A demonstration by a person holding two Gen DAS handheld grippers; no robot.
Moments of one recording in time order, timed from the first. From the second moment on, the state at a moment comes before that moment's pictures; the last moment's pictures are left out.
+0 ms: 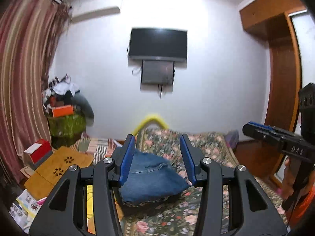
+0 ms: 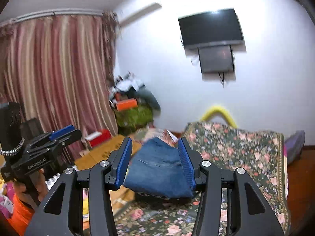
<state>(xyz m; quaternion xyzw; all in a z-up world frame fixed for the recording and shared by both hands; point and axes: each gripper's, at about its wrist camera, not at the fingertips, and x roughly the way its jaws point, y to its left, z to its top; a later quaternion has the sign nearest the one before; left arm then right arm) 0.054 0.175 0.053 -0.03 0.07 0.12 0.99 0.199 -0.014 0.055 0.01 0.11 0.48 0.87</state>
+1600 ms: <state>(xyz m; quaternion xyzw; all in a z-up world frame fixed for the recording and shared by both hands) -0.017 0.127 0.002 -0.03 0.06 0.22 0.97 0.121 -0.039 0.022 -0.01 0.10 0.39 0.92</state>
